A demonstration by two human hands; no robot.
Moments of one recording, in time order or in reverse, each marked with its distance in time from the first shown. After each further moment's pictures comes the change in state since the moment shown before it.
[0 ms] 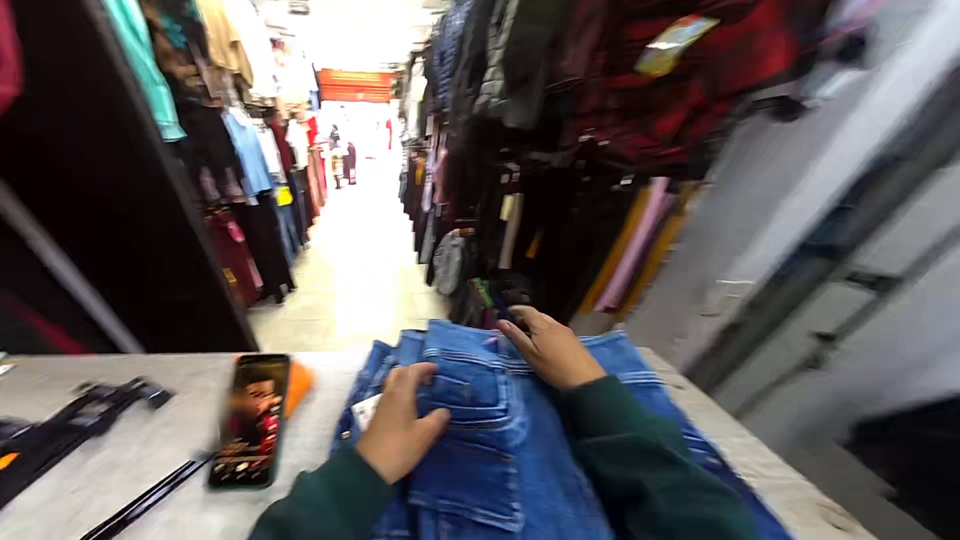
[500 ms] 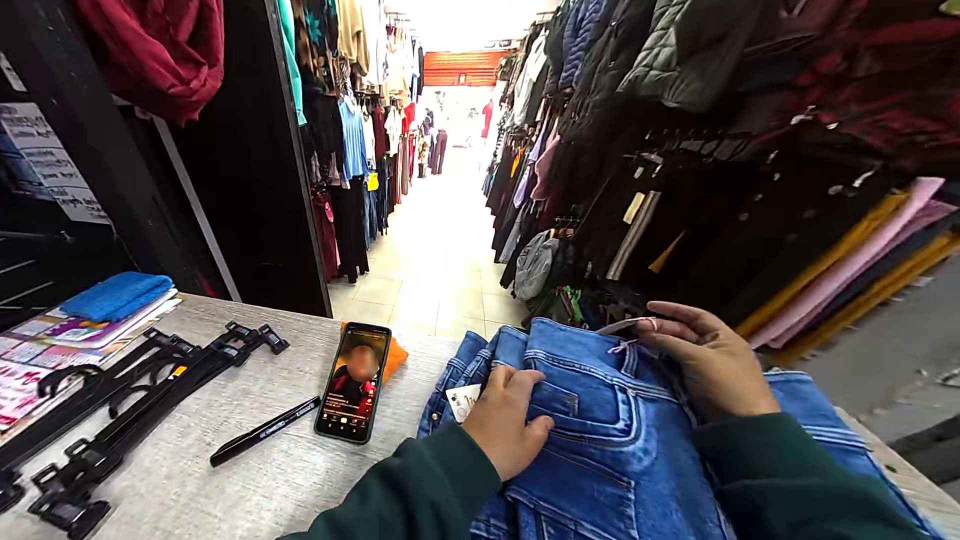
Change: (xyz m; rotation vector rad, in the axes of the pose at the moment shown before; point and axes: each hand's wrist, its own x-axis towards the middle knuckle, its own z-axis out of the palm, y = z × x) left_hand 0.001 -0.033 0.004 0.194 -0.012 0.073; right_hand 0.017 0.021 0.027 0.845 0.155 0.148
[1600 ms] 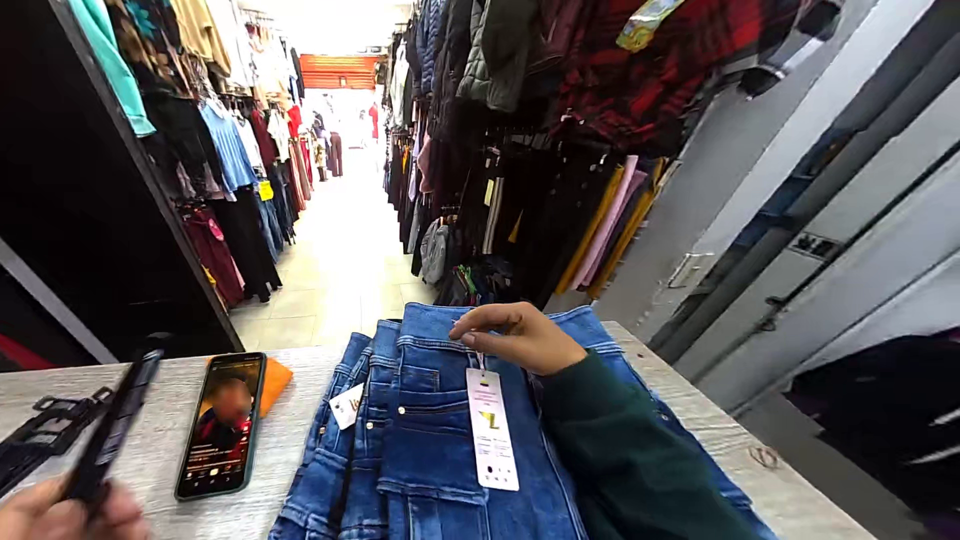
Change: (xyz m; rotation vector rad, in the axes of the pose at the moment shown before) left_hand -0.176 -0.011 -0.124 -0.230 0.629 -0.036; right_hand -0.041 -0.068 -0.003 -0.073 -0.571 -0.404
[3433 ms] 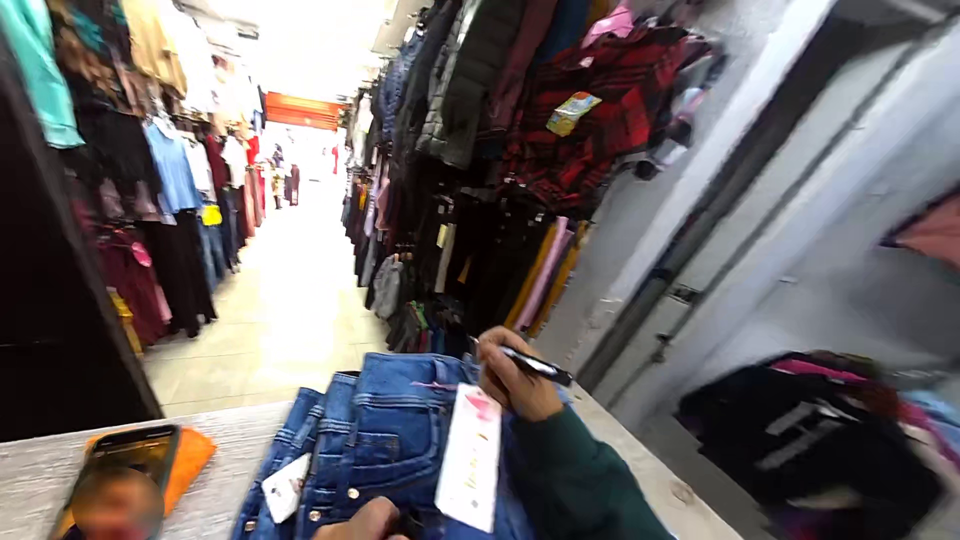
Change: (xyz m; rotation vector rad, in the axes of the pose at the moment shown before) left_hand 0.030 0.015 0.194 -0.082 -0.706 0.234; right_hand -0.020 0.039 -0.020 0.189 0.416 0.079
